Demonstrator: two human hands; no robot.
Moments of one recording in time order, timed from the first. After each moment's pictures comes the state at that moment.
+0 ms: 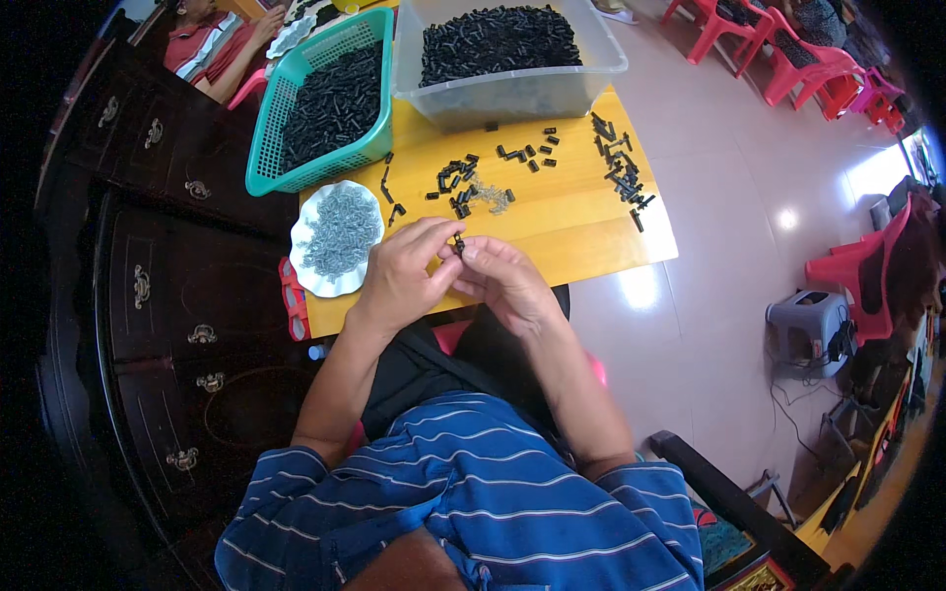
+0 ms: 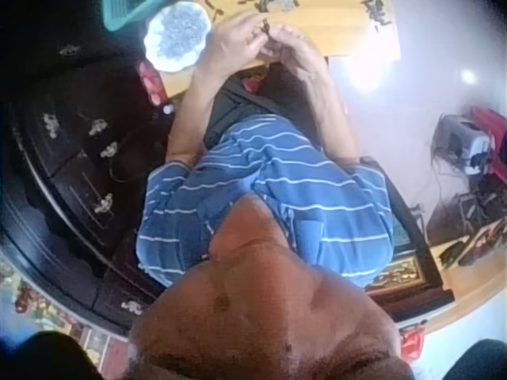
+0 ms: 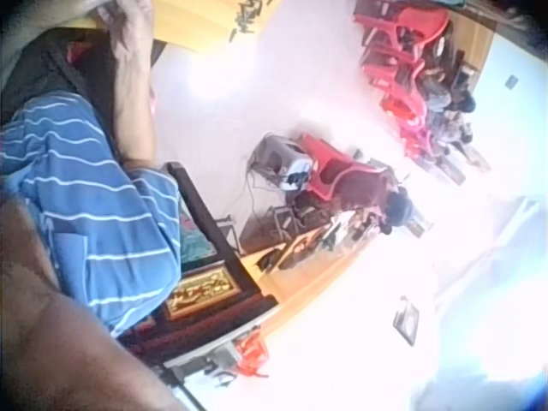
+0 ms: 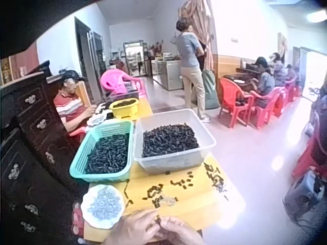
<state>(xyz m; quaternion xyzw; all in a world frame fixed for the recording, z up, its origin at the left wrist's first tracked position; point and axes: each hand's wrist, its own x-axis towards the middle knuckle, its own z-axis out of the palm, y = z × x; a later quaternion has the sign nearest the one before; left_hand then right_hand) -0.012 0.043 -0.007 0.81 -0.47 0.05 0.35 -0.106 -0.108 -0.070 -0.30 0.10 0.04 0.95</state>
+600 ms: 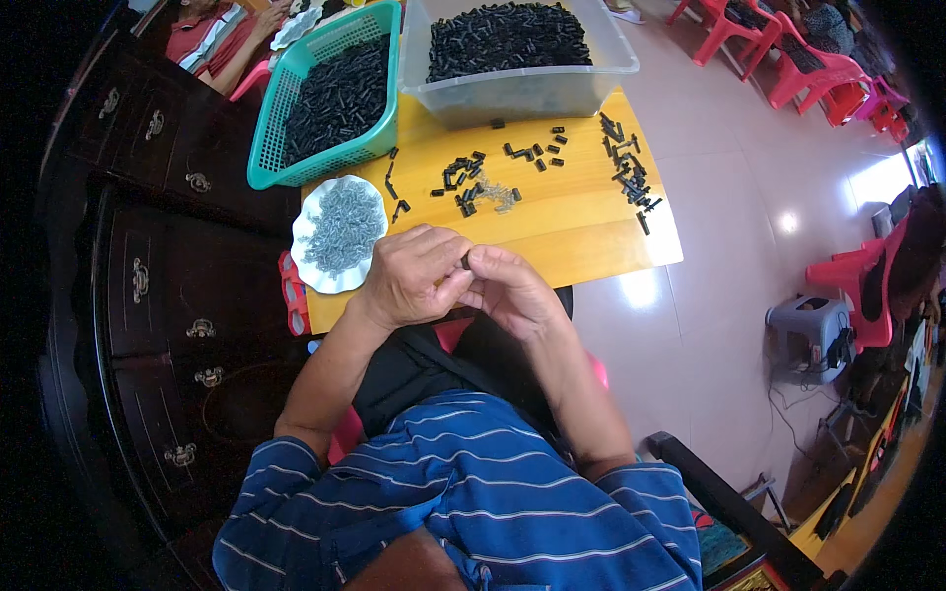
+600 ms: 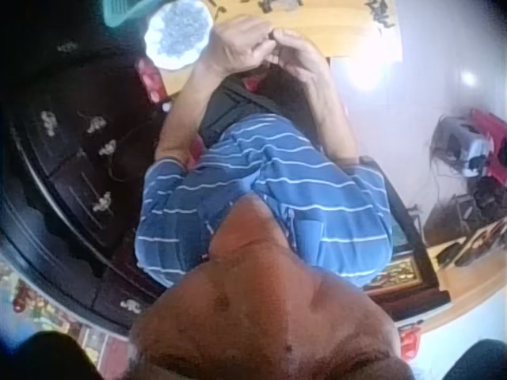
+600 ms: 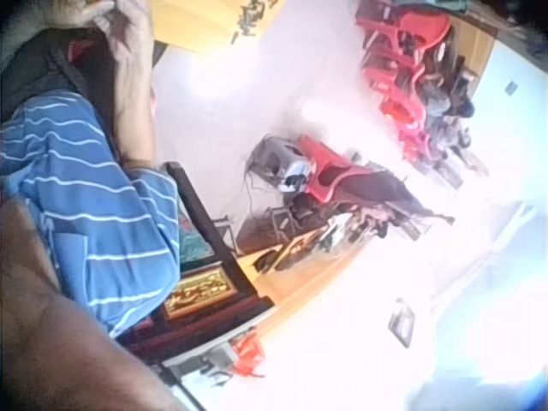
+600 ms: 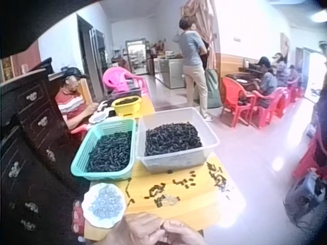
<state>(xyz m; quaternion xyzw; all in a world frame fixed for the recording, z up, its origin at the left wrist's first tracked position) -0.006 0.042 0.001 0.74 -0.56 0.11 0.34 -0.108 -0.110 -0.078 -0.23 0.05 0.10 0.97</state>
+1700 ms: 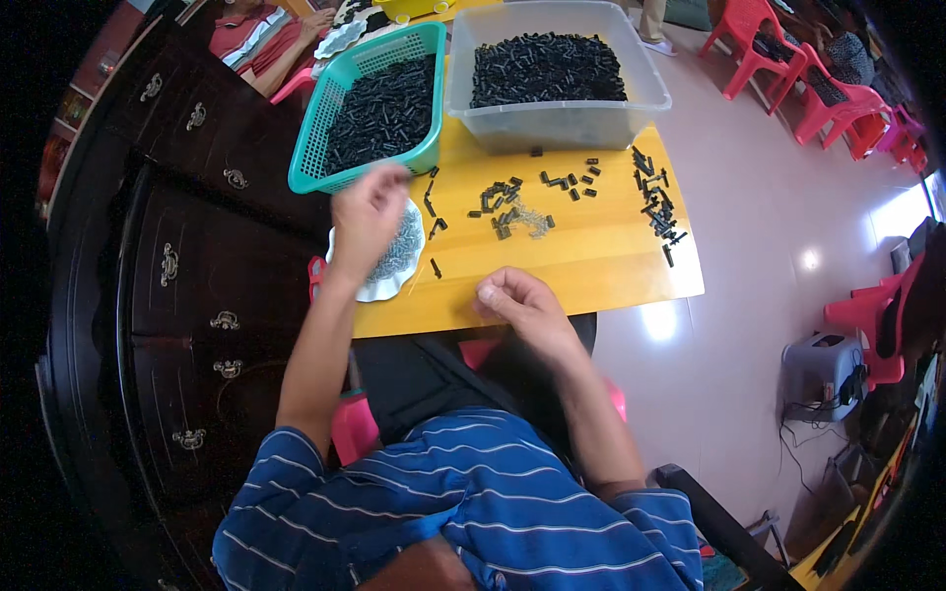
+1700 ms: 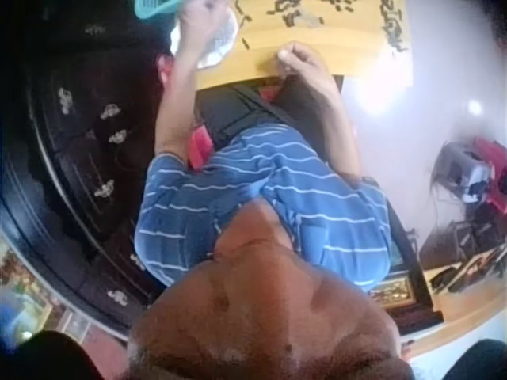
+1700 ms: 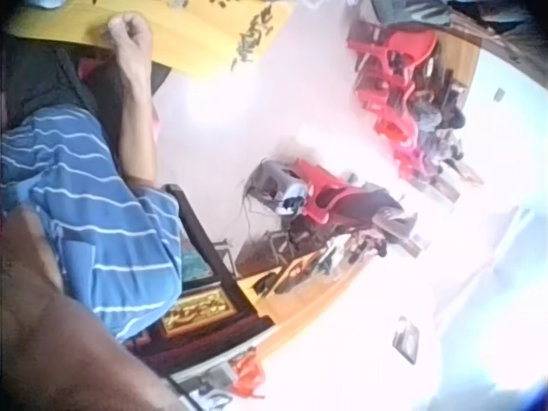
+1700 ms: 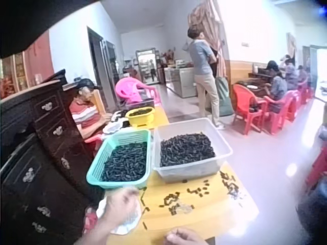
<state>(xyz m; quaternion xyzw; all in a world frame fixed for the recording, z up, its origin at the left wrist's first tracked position) 0.078 0.083 0.013 0.84 -0.30 0.09 0.45 -0.110 -0.097 -0.054 -0.53 0.07 0.06 0.84</state>
